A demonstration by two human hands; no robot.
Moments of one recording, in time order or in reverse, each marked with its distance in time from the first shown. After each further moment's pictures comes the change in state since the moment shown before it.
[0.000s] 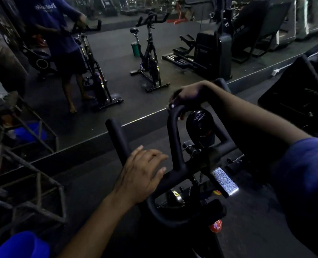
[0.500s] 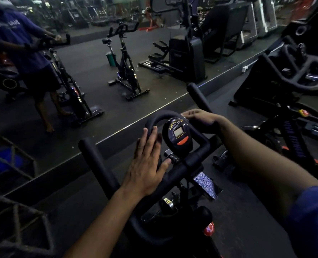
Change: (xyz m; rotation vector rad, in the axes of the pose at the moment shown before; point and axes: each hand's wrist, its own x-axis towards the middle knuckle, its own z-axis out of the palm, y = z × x) left_hand 0.074 0.023 0.034 -0.021 -0.033 0.022; right_hand -0.065 0.122 -0.007 0.506 -0.023 -0.216
